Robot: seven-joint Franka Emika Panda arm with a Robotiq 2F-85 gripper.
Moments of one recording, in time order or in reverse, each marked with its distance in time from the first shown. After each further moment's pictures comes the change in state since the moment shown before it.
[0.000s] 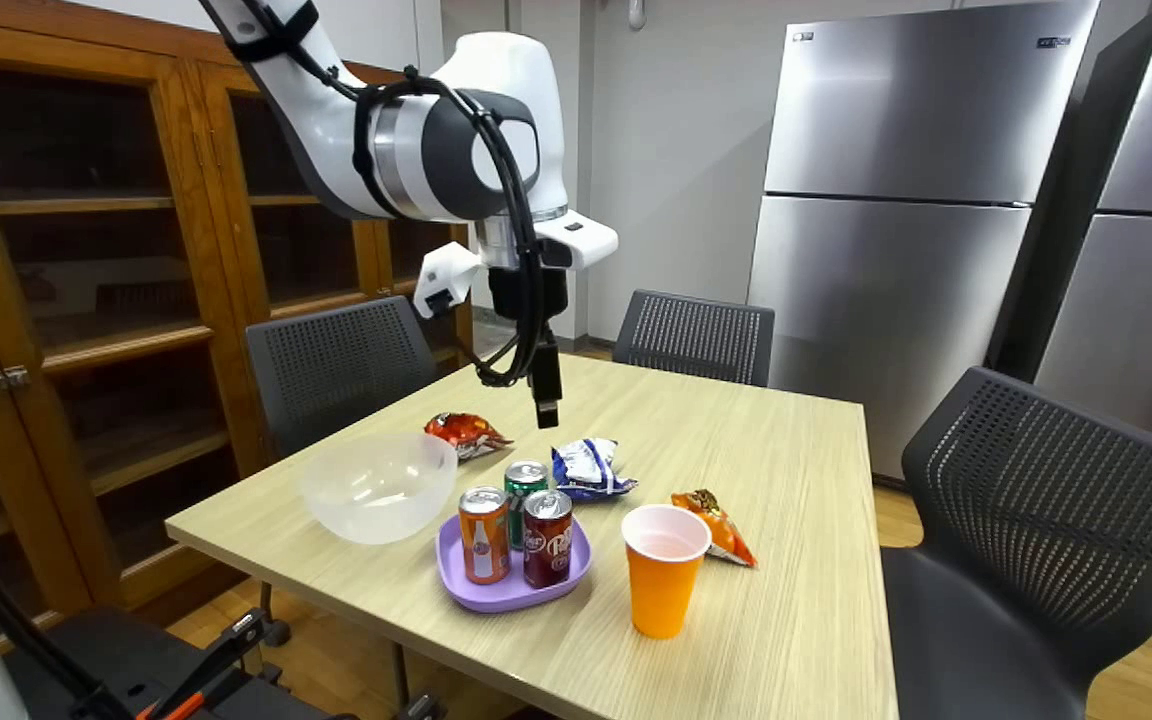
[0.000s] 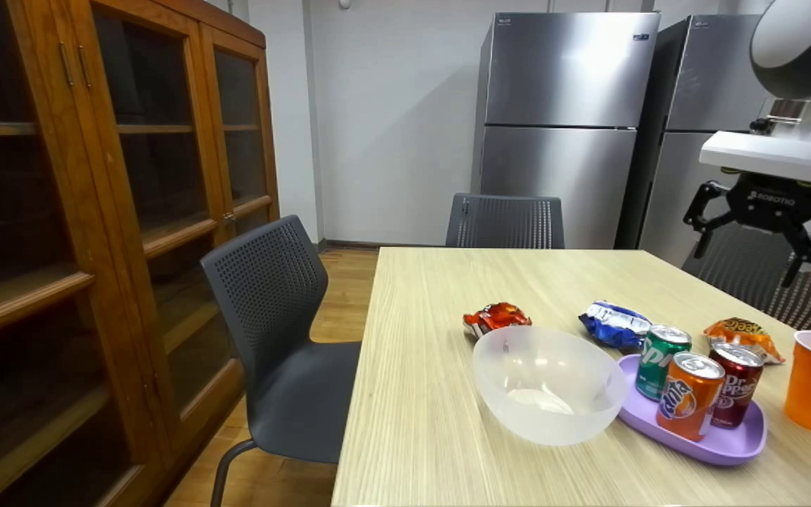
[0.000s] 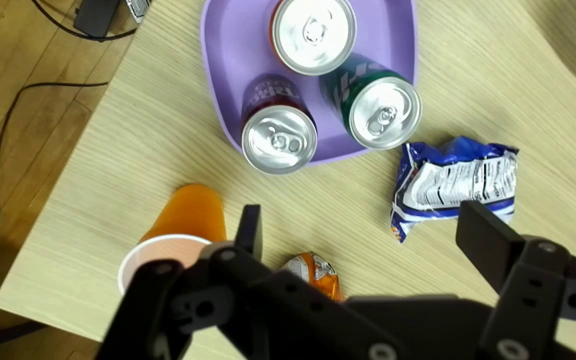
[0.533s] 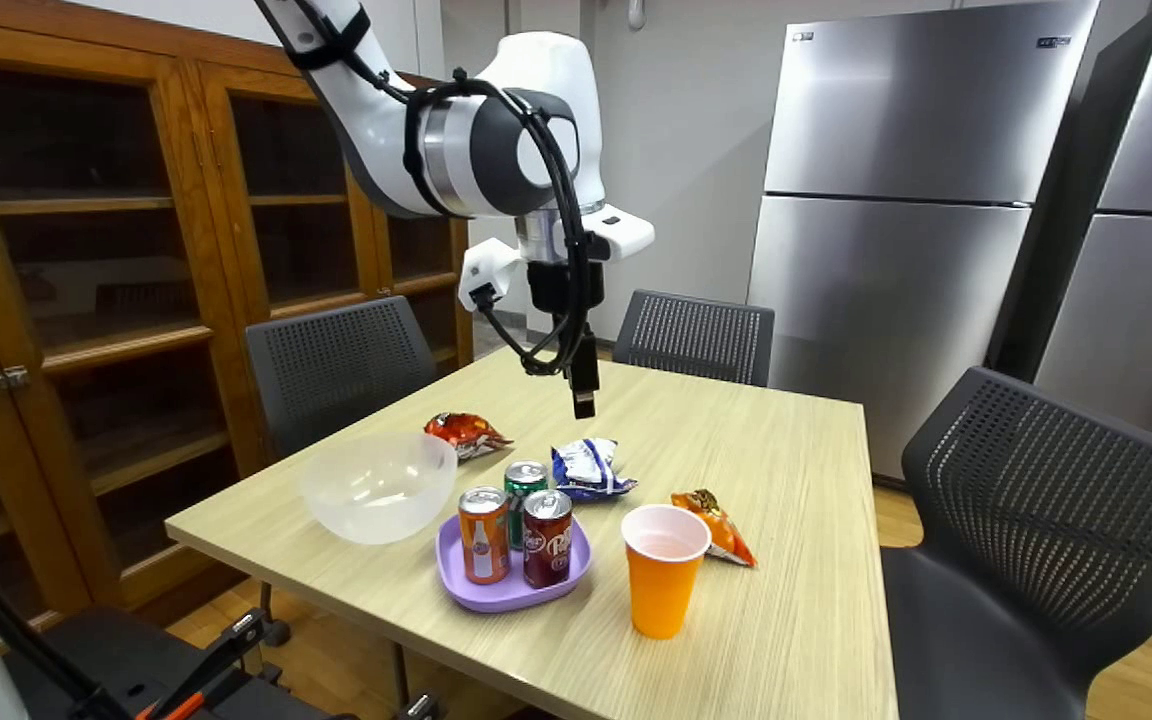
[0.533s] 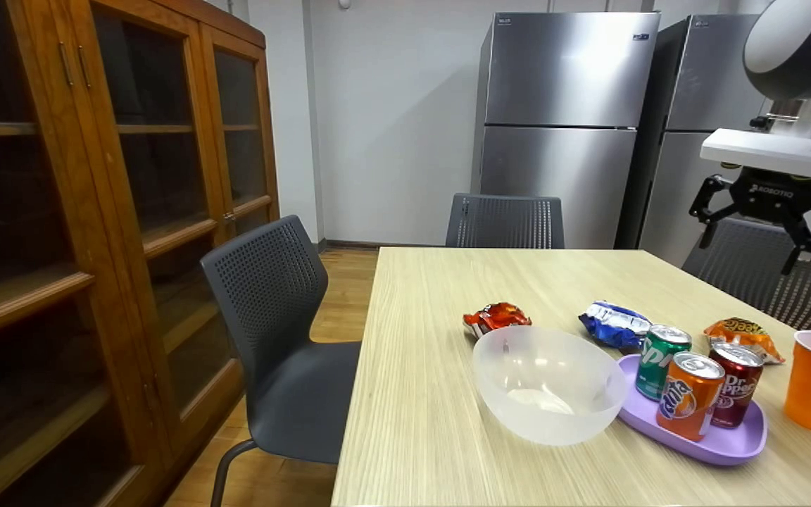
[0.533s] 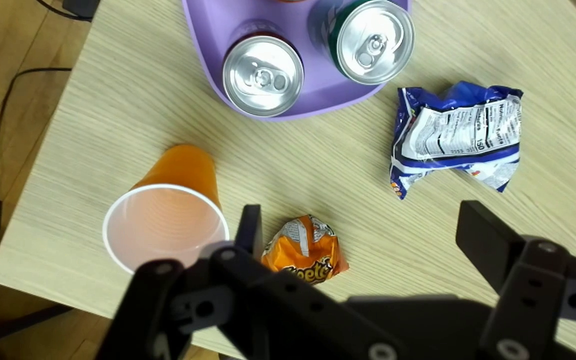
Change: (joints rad) arm -0.044 0.079 0.002 0.101 -0.002 -0.007 0.002
